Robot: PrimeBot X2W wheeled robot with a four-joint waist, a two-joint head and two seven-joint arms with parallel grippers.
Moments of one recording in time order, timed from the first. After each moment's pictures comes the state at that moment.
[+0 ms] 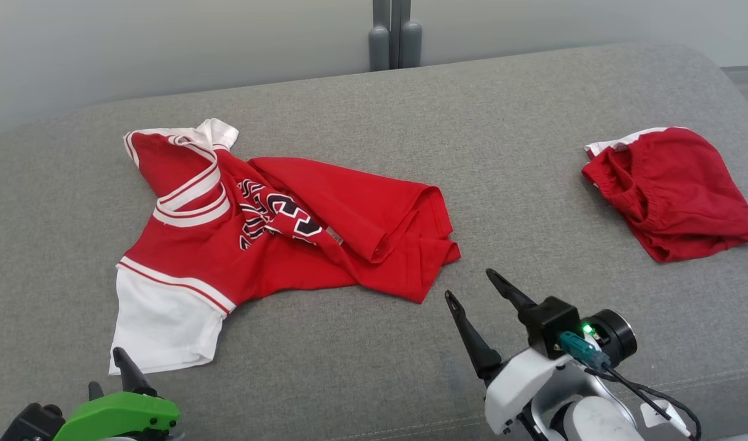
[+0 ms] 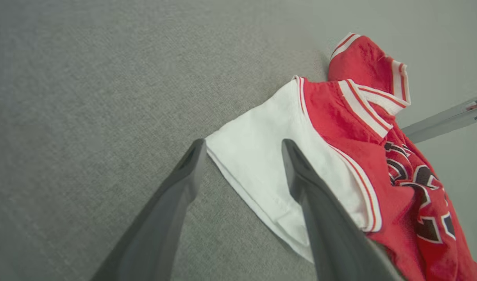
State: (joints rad) left arm -0.06 0.09 0.00 0.40 -0.97 0.28 -0.26; right arm -0.09 -0.05 0.31 0.08 0.04 0.13 -0.01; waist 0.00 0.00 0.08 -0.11
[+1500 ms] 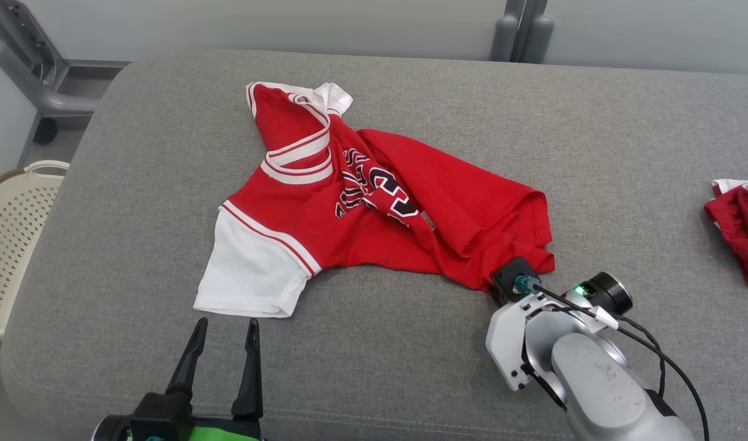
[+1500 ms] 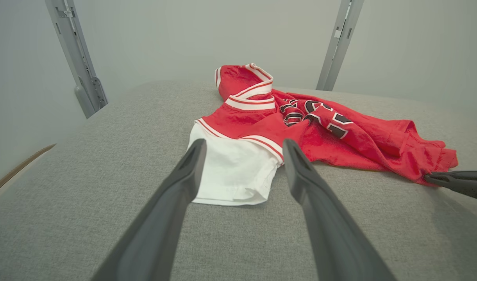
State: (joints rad) left arm 0.11 0.11 -0.22 0.04 -0.23 0.02 -0.26; right arm -0.44 -0.07 0.34 0.69 -0.12 0.13 0.14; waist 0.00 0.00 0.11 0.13
